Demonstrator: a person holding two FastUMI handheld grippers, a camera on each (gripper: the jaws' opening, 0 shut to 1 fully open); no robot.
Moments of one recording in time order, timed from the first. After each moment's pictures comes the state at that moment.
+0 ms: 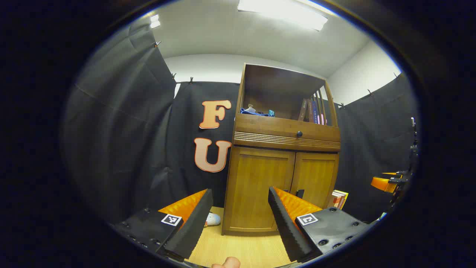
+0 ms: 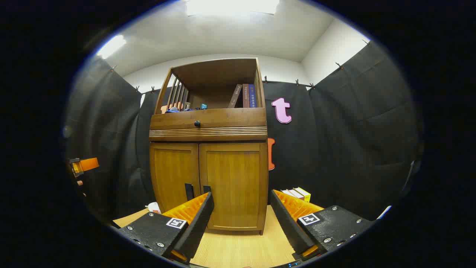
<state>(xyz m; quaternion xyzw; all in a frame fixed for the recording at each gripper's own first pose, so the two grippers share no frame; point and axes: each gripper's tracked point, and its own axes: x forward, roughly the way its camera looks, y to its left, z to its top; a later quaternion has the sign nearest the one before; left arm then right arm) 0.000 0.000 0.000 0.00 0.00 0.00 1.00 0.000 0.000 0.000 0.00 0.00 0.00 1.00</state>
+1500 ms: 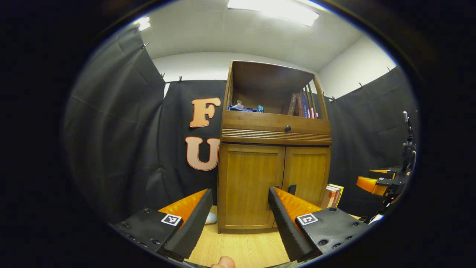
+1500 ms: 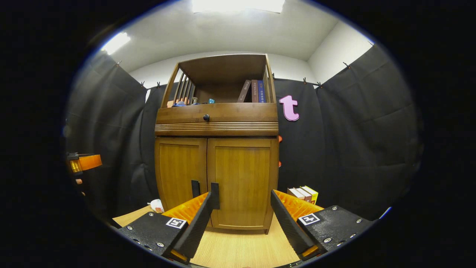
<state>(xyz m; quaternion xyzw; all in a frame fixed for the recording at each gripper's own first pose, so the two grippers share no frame) -0.004 -0.023 0.004 0.03 0.02 -0.03 1.00 0.018 0.035 -0.021 -0.01 0.01 0.02 1.00</state>
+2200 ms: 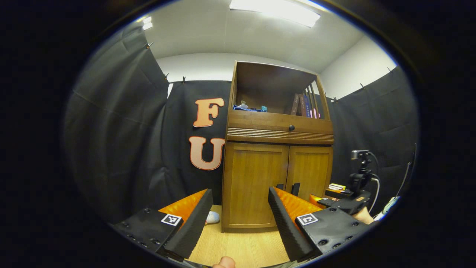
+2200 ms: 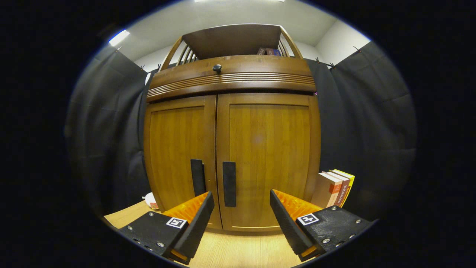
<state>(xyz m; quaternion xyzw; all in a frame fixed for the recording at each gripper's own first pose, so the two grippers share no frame) -0.017 -0.002 -0.004 0.02 0.01 -0.02 1.00 0.173 0.102 -0.152 0.00 0.05 0.04 1.00</state>
